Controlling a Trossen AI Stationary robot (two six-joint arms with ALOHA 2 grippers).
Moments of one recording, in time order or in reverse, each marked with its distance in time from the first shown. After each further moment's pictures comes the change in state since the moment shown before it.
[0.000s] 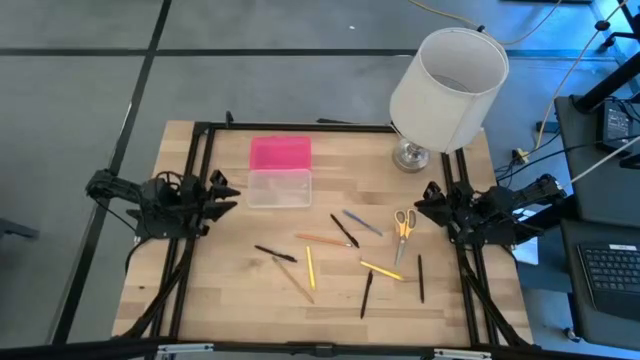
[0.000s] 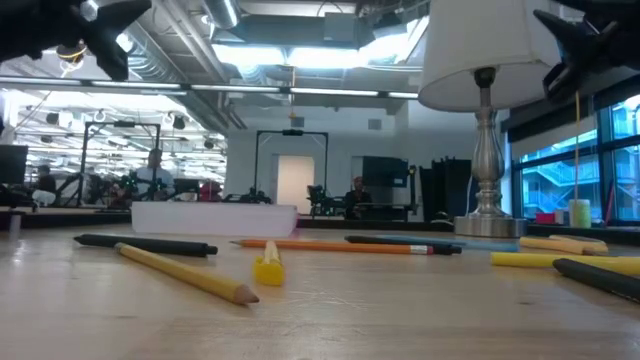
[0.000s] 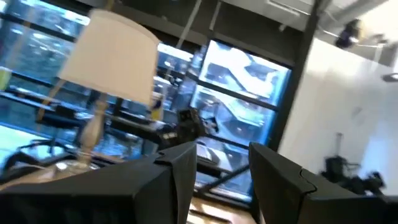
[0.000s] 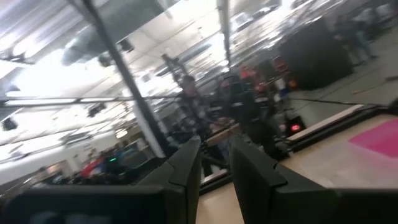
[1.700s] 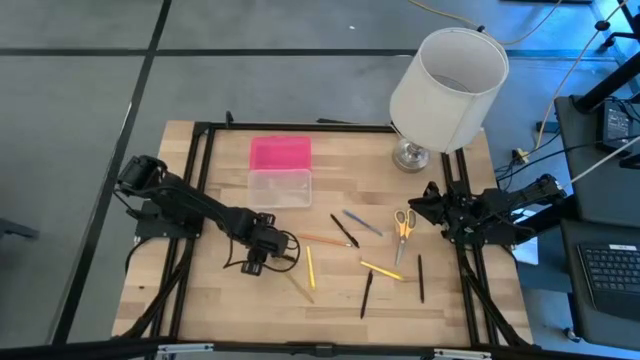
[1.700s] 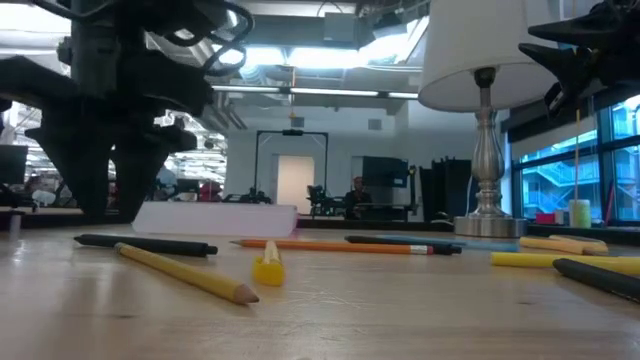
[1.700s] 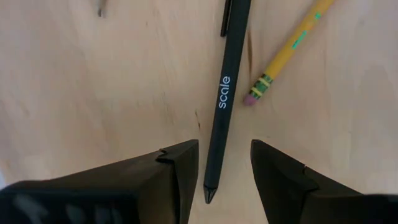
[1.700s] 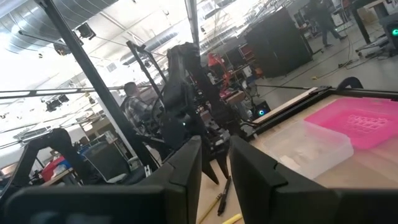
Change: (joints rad) left arm -0.024 1.584 0.848 -1.058 0.297 0.063; right arm 0.000 0.000 0.000 -0.121 0.086 0.027
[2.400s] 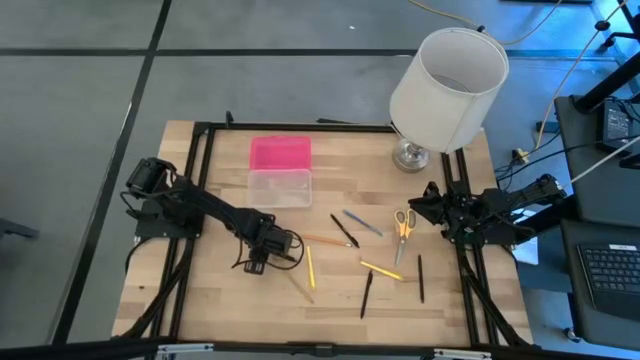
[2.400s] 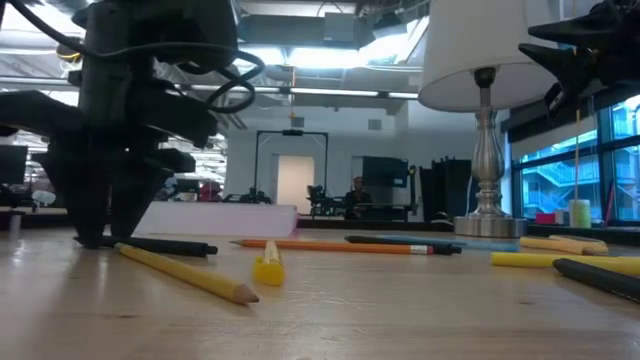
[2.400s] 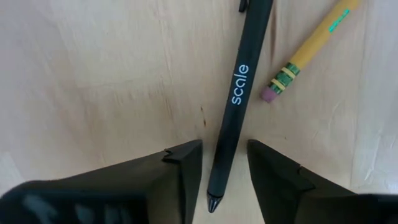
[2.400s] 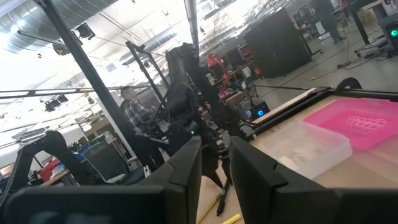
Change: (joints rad) left arm 0.037 0.077 0.002 0.006 0.047 -0.010; right arm 0.000 0.000 0.000 0.000 0.003 -0.003
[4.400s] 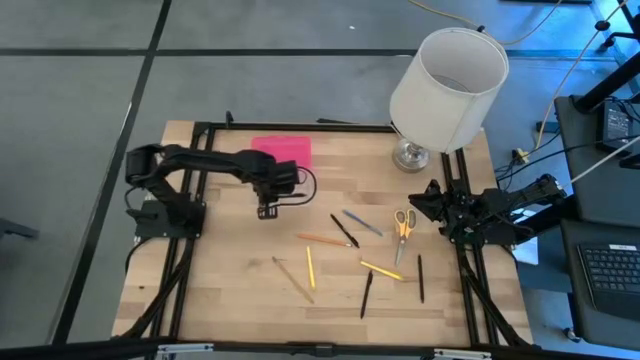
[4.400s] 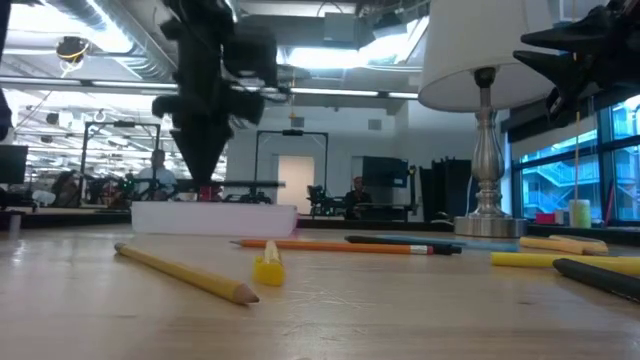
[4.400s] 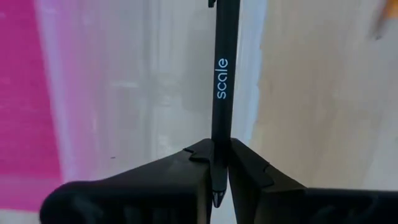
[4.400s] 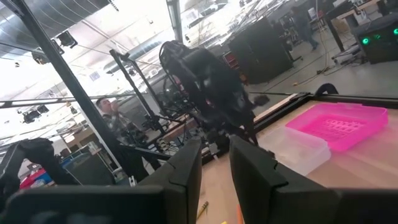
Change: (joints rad) left arm 0.500 -0.065 0.185 -0.248 -0.090 0.272; right arm 0.000 0.000 0.000 0.001 0.079 0.000
